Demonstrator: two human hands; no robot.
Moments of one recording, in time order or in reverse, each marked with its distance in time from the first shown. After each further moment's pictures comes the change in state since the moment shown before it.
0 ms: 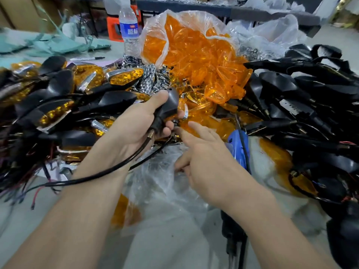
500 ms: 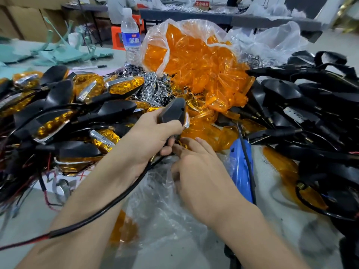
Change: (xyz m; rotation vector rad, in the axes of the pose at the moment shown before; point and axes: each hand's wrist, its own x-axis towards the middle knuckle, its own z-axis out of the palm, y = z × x) left_hand -0.002 -0.012 0.007 0.421 0.002 0.191; right_hand 0.004 -0.007 0.015 -0.123 0.060 -0.016
